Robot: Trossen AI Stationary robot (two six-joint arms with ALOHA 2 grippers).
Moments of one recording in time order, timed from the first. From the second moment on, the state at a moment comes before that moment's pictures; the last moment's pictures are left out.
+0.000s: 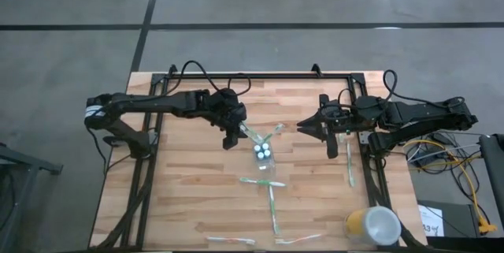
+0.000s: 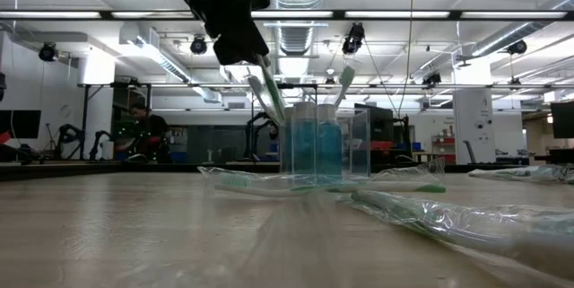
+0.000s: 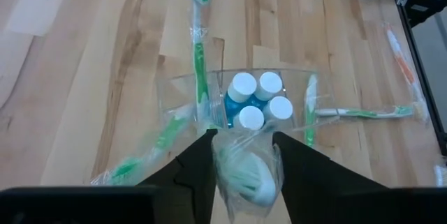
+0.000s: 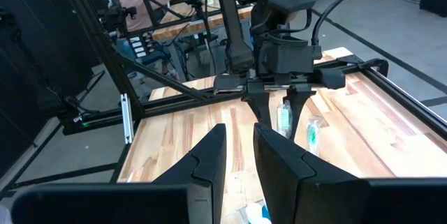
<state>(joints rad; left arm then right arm) 0.18 1.46 1.16 -0.47 0.26 -0.07 0.12 0.92 0.93 -0.20 0.09 0.29</state>
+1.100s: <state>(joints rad) 0.18 1.46 1.16 -0.48 0.26 -0.05 0.12 0.92 0.93 -0.20 0.09 0.29</state>
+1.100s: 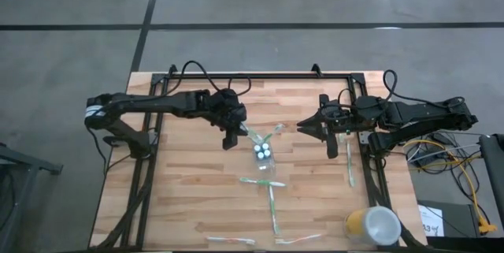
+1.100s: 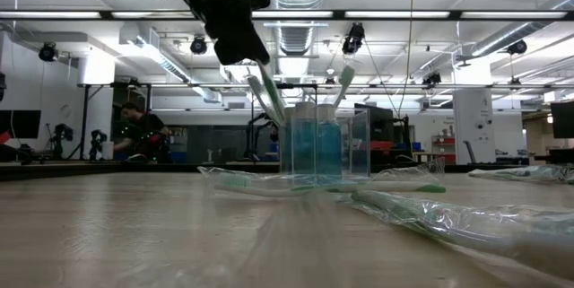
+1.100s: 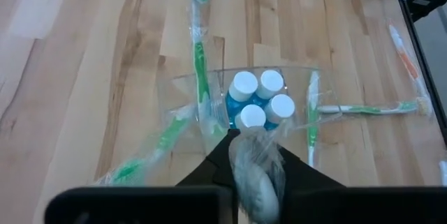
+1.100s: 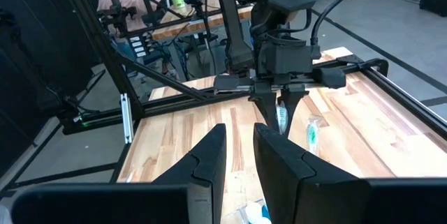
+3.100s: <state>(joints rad) 0.15 1.43 1.20 -0.48 0.29 -0.08 0.12 0.92 0.93 -0.21 0.09 0.25</state>
